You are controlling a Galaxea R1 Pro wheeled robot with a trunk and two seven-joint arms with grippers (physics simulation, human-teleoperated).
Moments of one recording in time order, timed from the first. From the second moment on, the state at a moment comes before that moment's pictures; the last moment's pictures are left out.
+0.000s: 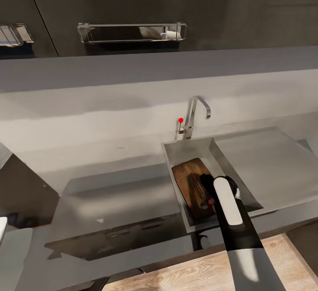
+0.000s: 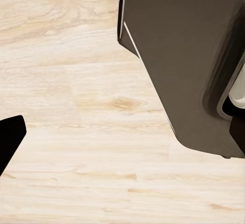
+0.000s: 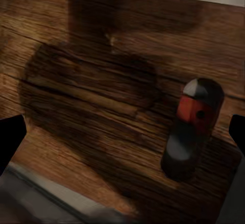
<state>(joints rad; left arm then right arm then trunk) -0.01 0.02 0.05 -0.10 0.06 -0.04 0.05 -0.61 0.14 0.02 -1.39 -1.02 0.45 -1.14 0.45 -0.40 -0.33</state>
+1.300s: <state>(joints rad) -0.01 0.02 0.05 -0.10 0.06 -0.08 0.05 -0.61 0.13 0.22 -1.44 -0.78 0.59 -0.94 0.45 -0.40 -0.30</state>
